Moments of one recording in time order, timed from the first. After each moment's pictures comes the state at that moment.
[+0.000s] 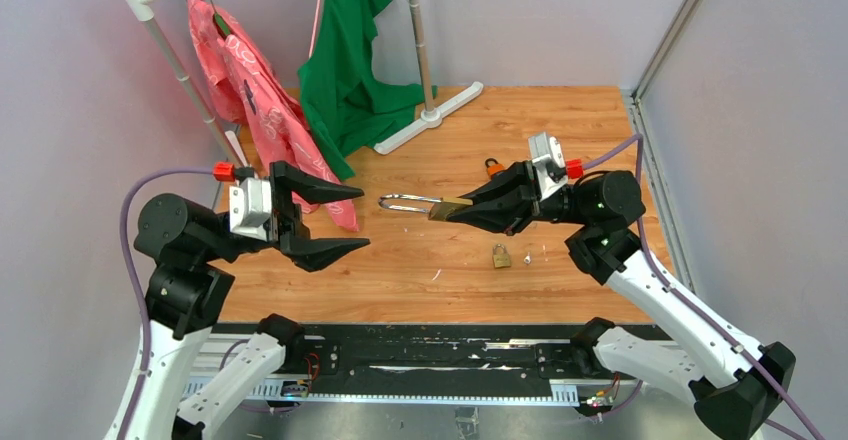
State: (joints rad) left arm -0.37 0.64 1.15 -0.24 0.99 -0.06; right arm 0.66 0.92 0.89 0.50 -0.93 0.32
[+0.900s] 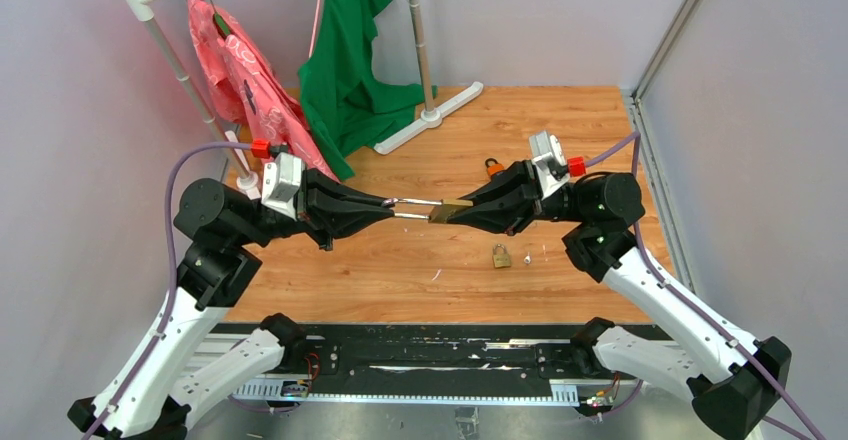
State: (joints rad) left arm -0.58 0.73 1.06 -0.02 0.84 -0.23; right arm 0.66 0.93 0.87 0.62 -0.97 0.40
